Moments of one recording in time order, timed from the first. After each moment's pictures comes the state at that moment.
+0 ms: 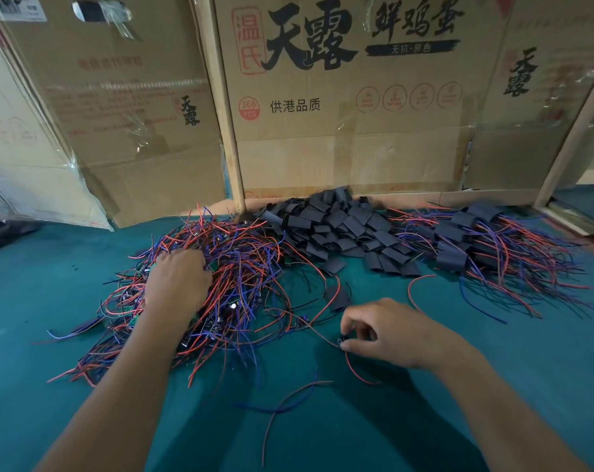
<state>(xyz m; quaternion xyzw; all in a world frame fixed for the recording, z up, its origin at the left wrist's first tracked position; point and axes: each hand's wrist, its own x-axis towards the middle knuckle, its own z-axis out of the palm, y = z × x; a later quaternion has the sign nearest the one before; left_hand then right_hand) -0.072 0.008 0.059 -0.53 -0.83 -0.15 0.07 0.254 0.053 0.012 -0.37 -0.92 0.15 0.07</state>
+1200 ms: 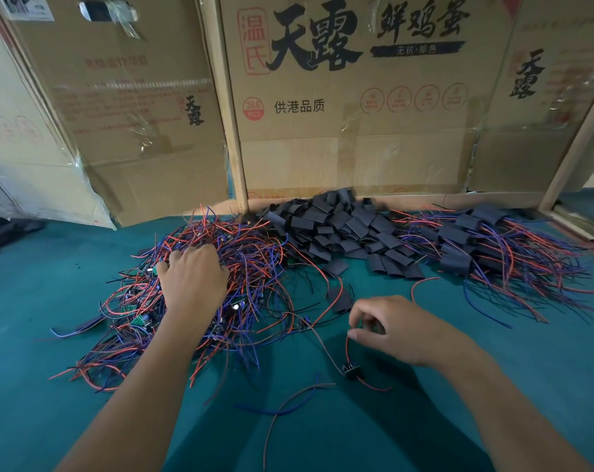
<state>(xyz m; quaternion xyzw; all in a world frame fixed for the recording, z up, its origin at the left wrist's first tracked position) -0.050 0.014 0.051 -0.48 -0.85 -0.16 0.11 0.261 0.059 0.012 -0.39 -0.90 0.19 0.10</state>
